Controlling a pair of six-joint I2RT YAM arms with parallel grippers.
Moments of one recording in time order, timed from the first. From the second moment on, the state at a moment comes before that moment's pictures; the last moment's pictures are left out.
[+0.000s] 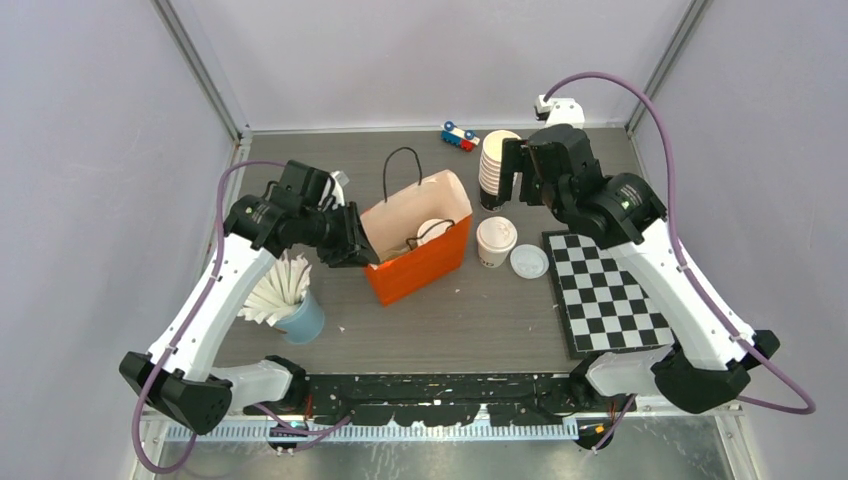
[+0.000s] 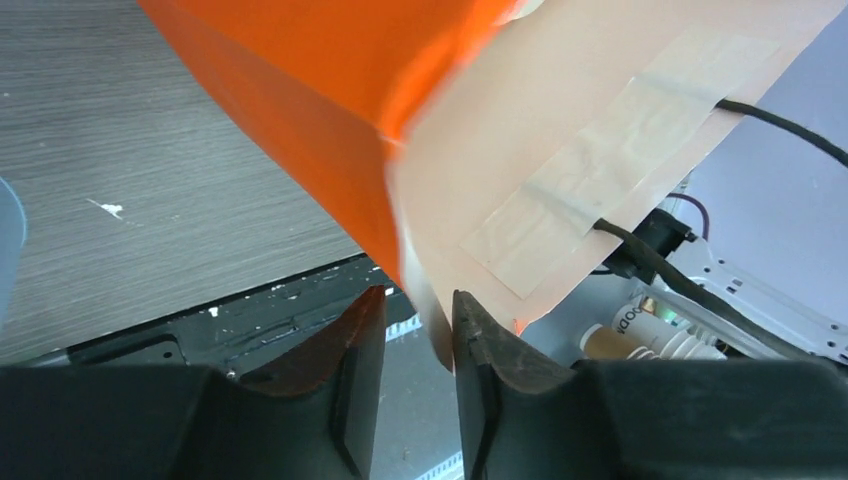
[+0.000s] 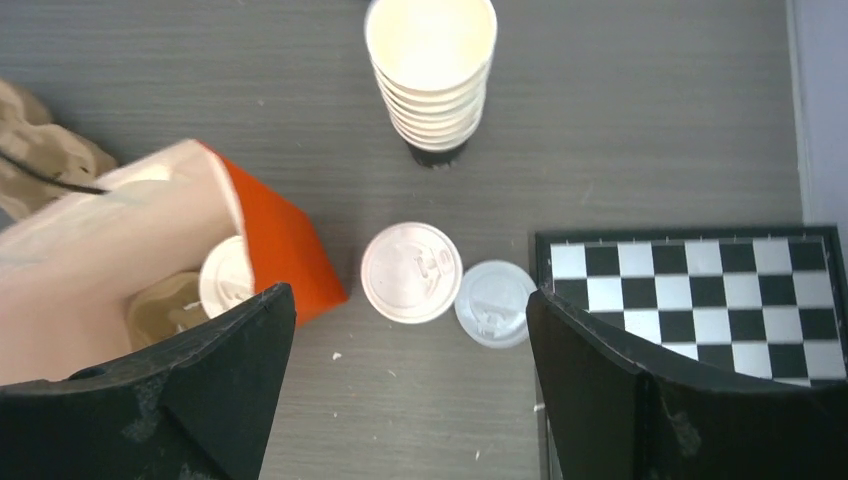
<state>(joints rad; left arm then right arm) -0.44 1.20 1.39 -1.16 0.36 -0.66 0.71 1.29 1.72 -0.99 0.54 0.38</state>
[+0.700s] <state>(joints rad) -0.42 1.14 1.44 -1.16 0.17 -0.52 0.47 1.55 1.52 -1.01 0.22 0.47</state>
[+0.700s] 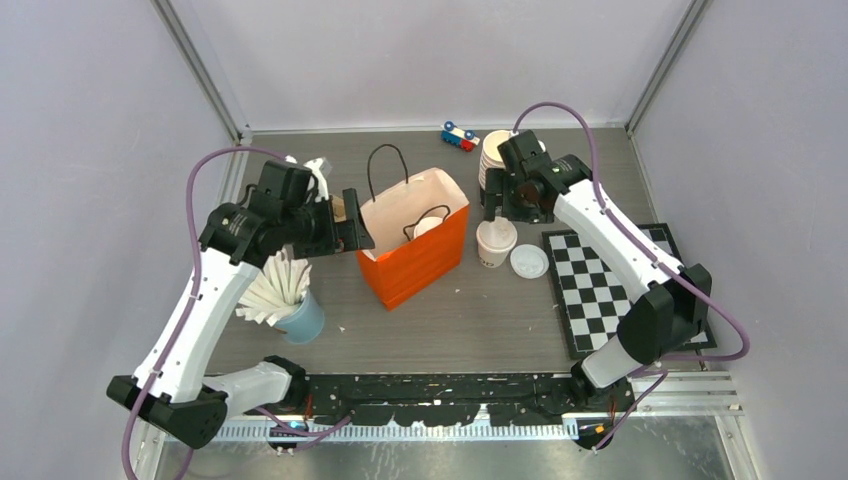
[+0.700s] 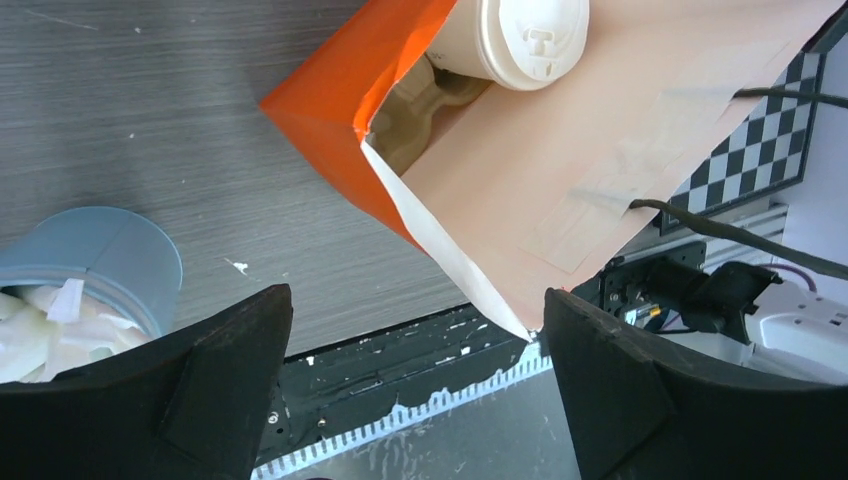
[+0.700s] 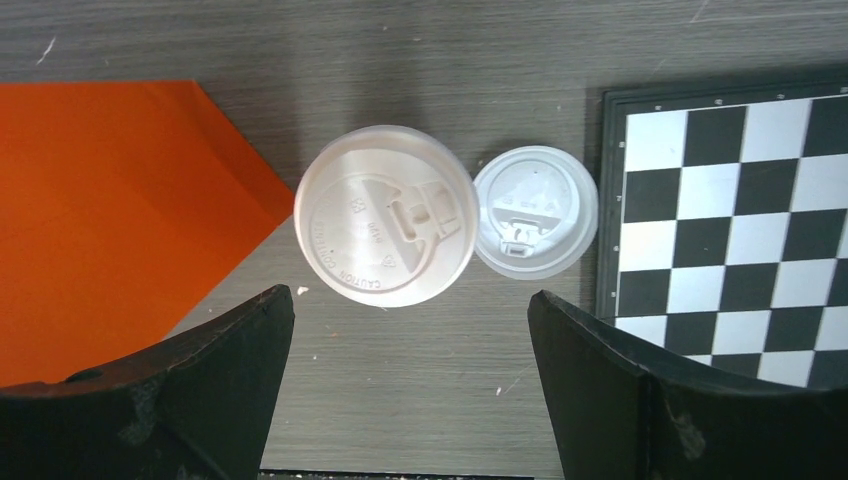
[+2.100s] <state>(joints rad) -0.41 1.12 1.44 -1.16 0.14 -0.42 0.47 1.37 1.03 -0.44 0.07 0.14</state>
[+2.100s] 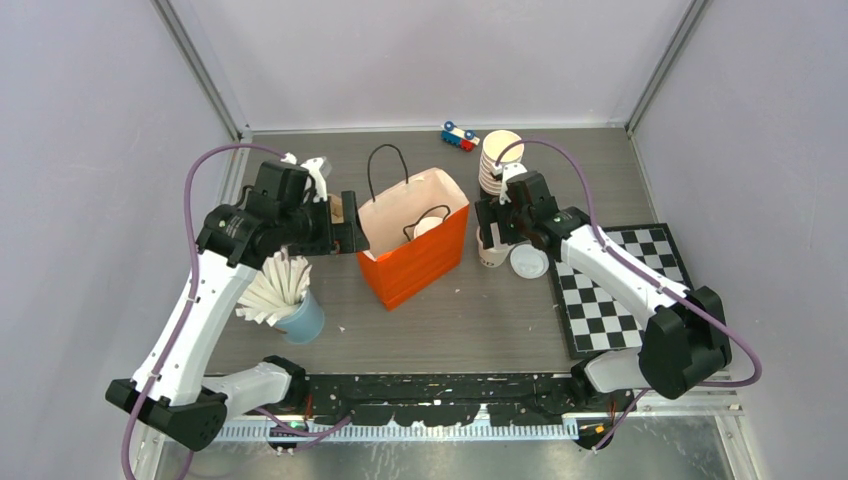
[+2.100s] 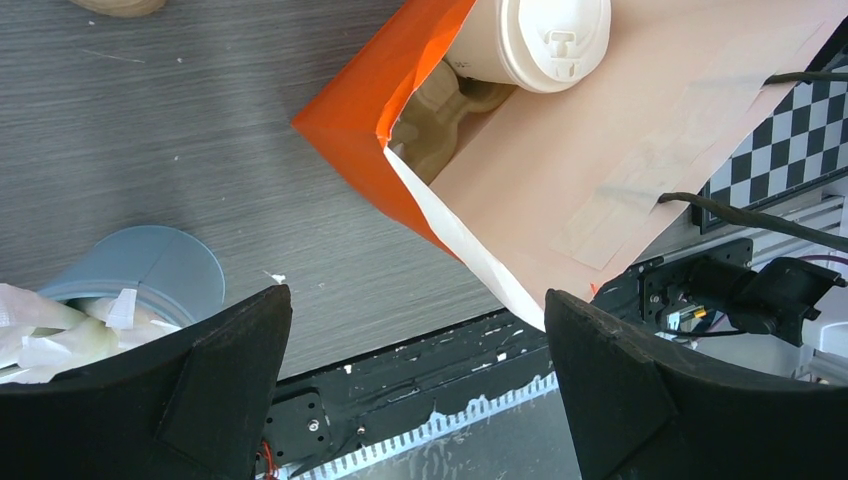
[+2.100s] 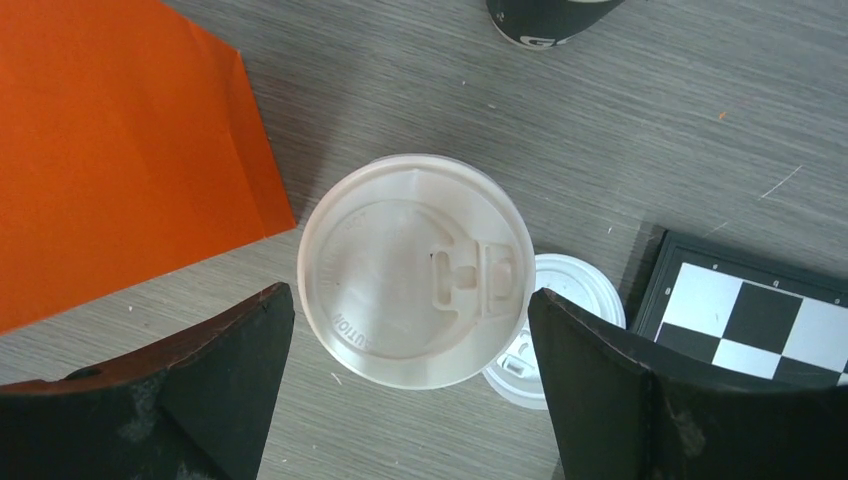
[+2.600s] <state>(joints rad) -0.41 1.13 1.44 -1.16 0.14 -0.43 0.47 1.37 0.99 -0.37 0.05 0.05</state>
